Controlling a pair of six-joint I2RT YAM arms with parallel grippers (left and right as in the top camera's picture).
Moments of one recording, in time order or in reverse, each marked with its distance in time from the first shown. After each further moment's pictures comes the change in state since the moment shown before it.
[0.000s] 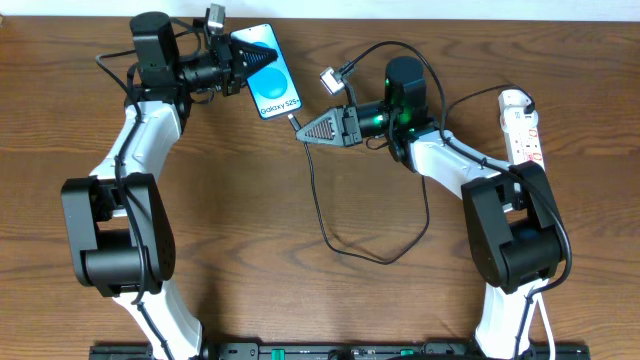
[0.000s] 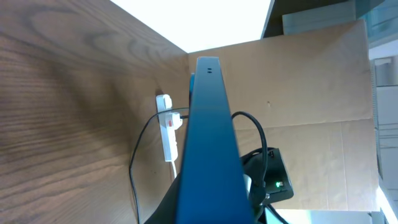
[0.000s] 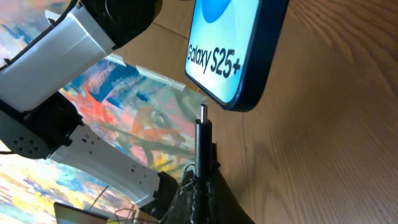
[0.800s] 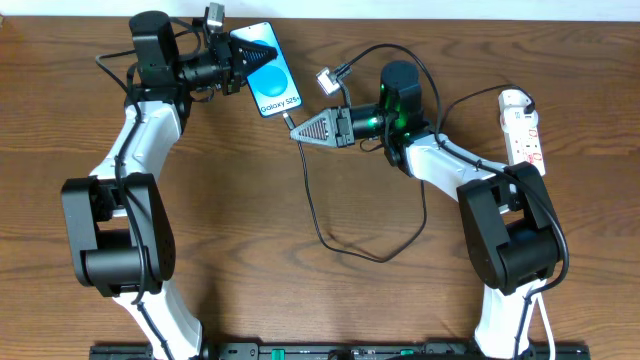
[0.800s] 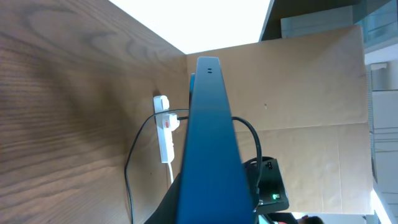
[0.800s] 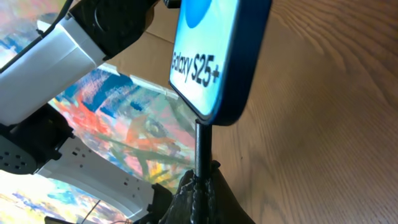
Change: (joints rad) left arm 0.000 0.000 0.000 0.024 -0.003 -0.040; right arm 0.019 0.000 -0.019 0.067 0.068 0.046
